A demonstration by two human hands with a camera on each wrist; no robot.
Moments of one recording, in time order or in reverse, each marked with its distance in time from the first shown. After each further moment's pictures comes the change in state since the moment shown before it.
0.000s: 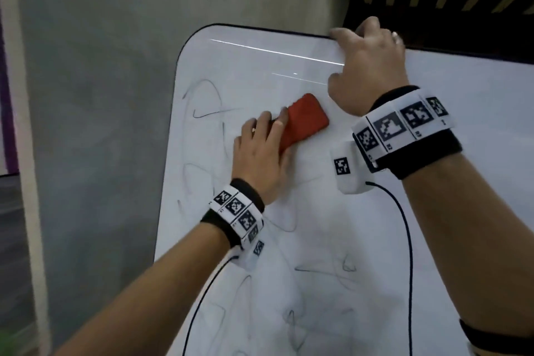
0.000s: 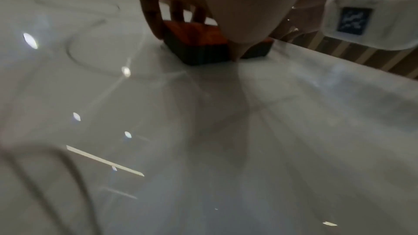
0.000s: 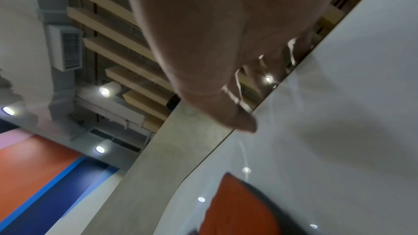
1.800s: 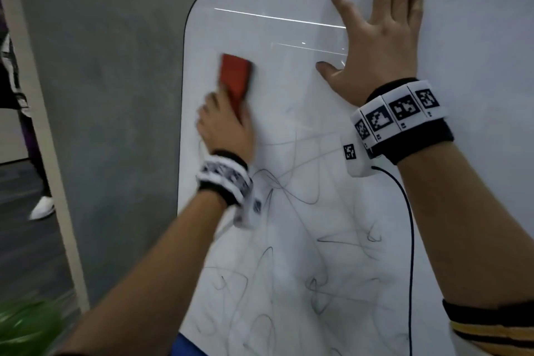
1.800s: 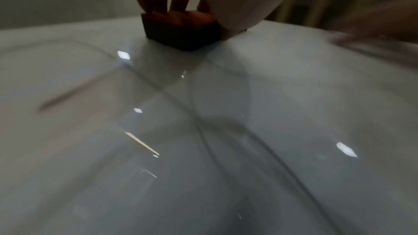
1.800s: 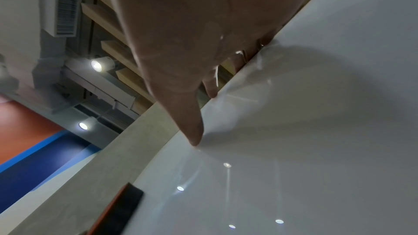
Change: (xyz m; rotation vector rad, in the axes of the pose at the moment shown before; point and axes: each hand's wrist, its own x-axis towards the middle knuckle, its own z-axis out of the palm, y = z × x) left_hand 0.001 -0.077 0.003 0.092 0.156 -0.501; right_hand -0.016 -0.010 0.045 -0.111 0.141 -0.053
